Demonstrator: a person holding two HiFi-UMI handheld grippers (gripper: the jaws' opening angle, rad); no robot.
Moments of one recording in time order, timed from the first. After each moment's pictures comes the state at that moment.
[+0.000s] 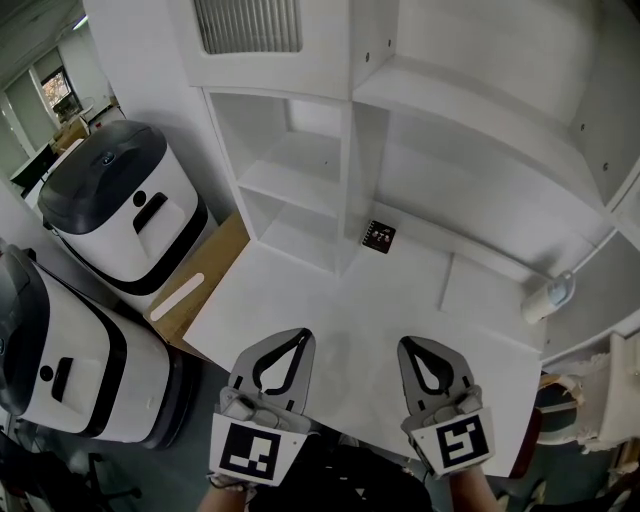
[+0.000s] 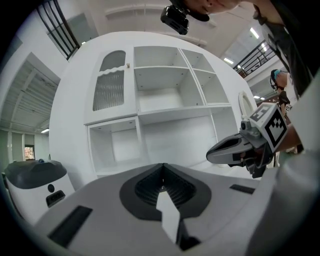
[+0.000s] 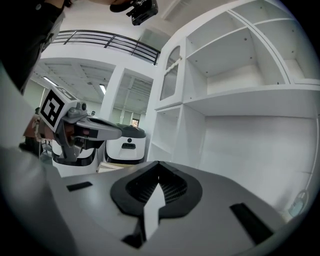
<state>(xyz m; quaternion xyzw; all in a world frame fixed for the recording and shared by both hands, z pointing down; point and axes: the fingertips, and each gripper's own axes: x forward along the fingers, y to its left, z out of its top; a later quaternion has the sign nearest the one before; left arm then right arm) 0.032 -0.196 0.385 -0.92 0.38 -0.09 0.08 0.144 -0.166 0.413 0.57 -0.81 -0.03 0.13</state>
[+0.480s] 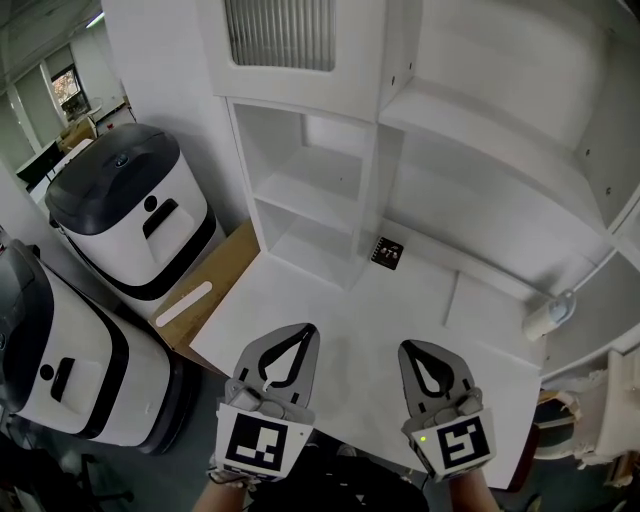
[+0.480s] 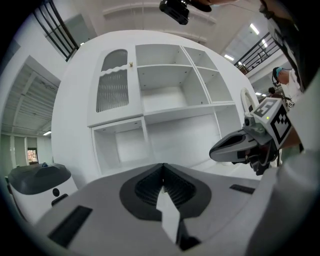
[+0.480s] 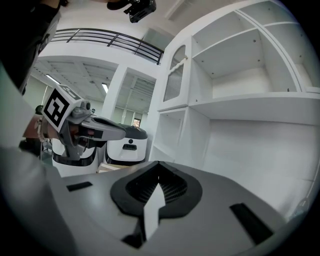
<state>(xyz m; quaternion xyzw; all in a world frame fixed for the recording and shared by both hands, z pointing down) 0.017 -0.217 0.371 -0.91 0.39 -0.09 0.09 0.124 -0.180 0.399 0.57 -0.81 -0.04 0.14</state>
